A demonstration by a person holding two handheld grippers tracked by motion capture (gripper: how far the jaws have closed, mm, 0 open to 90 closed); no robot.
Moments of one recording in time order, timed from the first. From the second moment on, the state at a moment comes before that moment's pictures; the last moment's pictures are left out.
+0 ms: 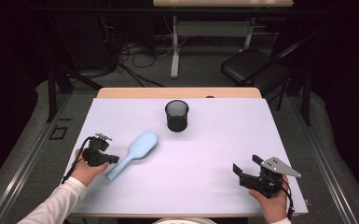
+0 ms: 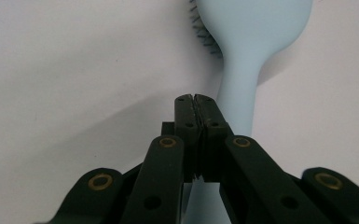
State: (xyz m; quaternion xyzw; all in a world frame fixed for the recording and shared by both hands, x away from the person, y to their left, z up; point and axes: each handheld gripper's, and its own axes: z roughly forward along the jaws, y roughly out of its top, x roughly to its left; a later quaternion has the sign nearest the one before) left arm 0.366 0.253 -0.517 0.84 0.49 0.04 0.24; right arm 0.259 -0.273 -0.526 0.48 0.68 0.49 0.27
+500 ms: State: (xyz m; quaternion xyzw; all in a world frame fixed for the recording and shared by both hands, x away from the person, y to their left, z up) left arm 0.365 0.256 -0.509 0.83 0.49 0.04 0.25; right arm 0.260 -0.272 -0.526 0.48 0.68 0.50 0.26
